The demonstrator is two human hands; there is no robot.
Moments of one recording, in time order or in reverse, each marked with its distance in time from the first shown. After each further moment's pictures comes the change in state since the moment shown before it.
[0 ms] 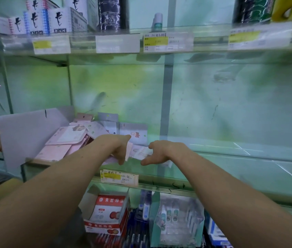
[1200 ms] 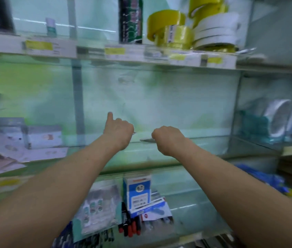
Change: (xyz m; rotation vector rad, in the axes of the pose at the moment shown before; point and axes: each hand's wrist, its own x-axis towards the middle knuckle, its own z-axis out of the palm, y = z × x) left_hand -0.089 0.230 -0.036 0.247 0.732 0.450; right_hand -0.202 0.165 -0.005 -0.318 0.351 0.317
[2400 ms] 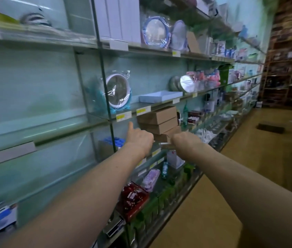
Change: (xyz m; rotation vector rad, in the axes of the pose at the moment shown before) left_hand -0.034 0.514 -0.205 -0.247 0.050 0.611; right_hand -0.380 0.366 0.081 0.008 -0.347 0.671
